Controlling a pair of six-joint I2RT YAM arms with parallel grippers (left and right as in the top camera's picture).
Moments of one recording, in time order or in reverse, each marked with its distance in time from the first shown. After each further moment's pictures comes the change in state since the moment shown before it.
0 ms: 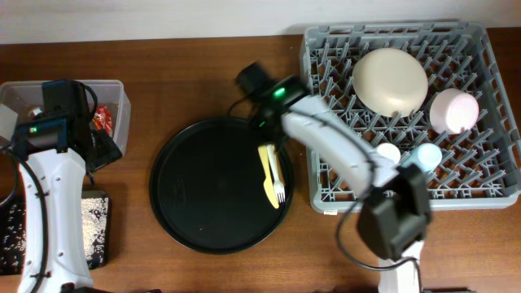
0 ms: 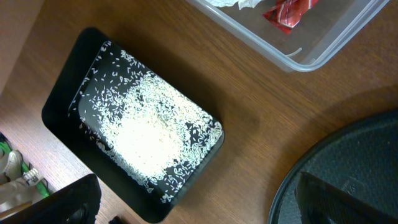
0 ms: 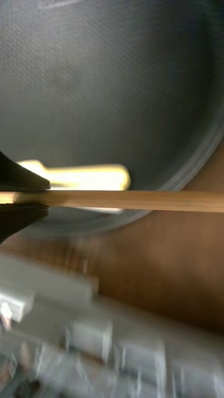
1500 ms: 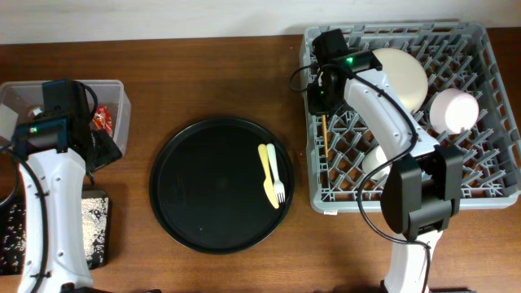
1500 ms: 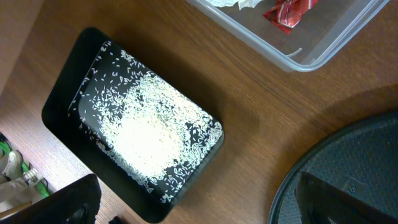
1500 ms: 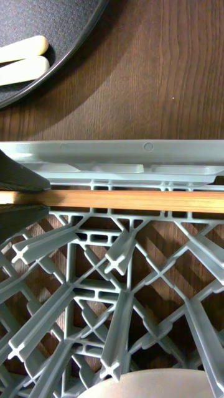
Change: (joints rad) left arm 0.000 0.000 0.000 0.000 0.000 0.000; right arm -0.301 0.055 -0.044 0.133 0.004 -0.132
